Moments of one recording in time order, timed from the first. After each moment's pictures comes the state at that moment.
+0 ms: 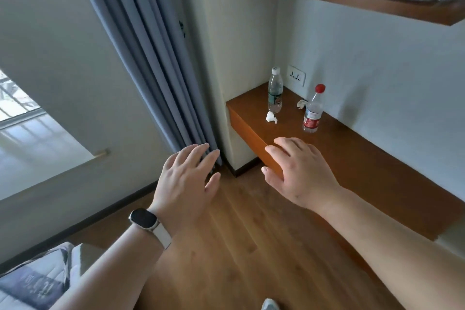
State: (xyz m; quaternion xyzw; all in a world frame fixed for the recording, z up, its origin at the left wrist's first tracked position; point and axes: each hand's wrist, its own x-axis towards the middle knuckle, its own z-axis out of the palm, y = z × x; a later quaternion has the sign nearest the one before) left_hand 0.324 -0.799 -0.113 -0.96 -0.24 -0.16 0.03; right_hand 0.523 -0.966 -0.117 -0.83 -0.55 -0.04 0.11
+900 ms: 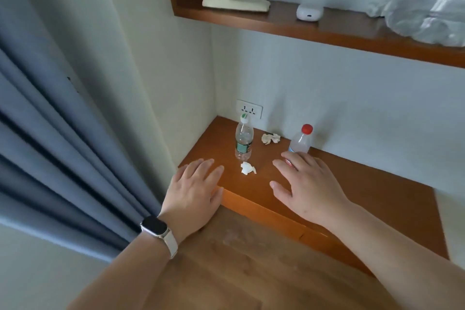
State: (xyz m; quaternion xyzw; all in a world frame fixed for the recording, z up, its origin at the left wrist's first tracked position) left_hand 0.575 -0.491 -0.155 -1.00 0.02 -0.09 -0.02; right_hand 0.639 -0.745 -0.122 -0.96 -0.29 -0.07 0.00
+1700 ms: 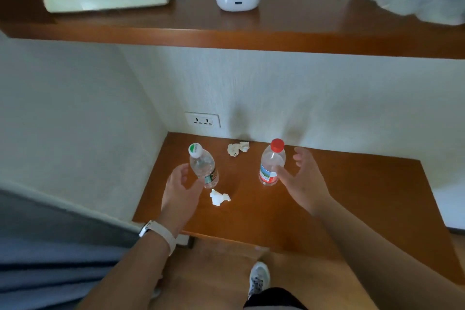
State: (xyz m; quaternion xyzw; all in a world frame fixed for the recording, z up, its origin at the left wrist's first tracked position) left_hand 0.790 -0.520 -0.225 -0.86 -0.20 0.05 -0.47; right_hand 0.803 -0.797 -0.229 -0.90 0.15 0.04 0.41
